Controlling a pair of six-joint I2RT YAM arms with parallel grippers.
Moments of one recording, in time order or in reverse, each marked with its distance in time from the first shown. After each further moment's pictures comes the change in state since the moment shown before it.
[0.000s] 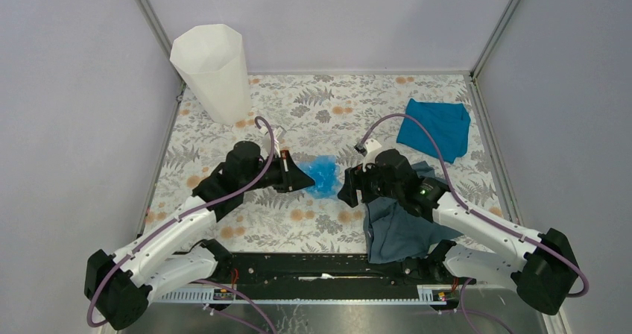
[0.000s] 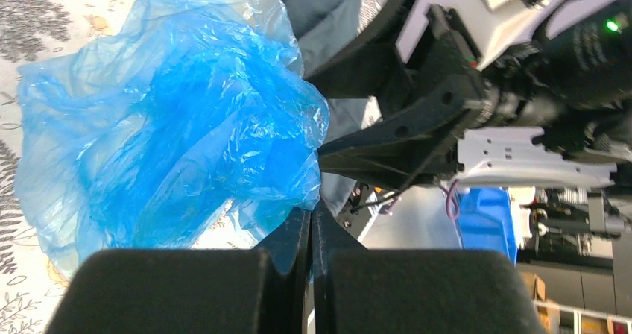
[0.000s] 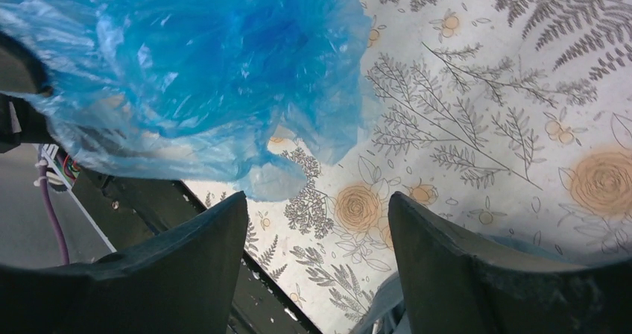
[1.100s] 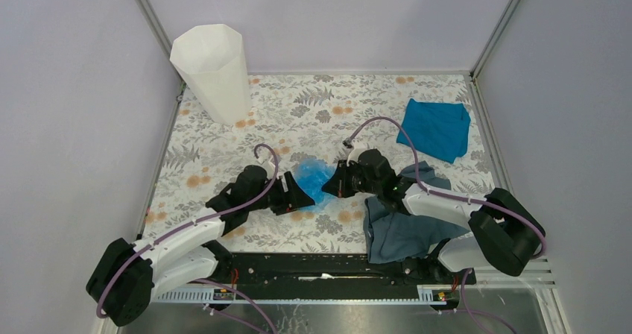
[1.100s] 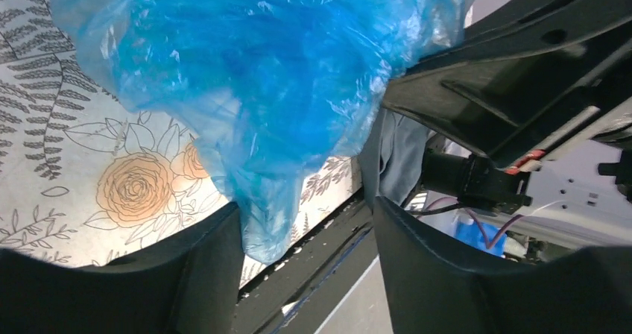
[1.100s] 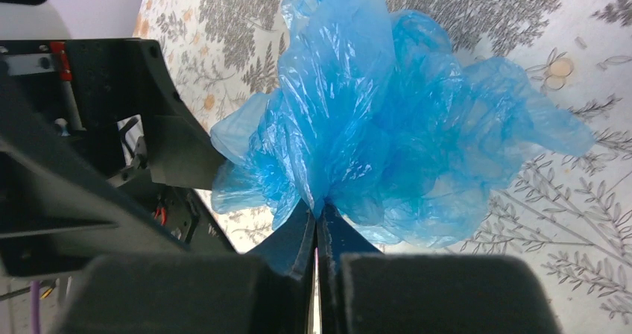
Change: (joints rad) left arm 0.014 0.021 -0.323 0.175 -0.070 -0.199; right arm 0.000 0.331 -0.087 0.550 -0.105 0.302
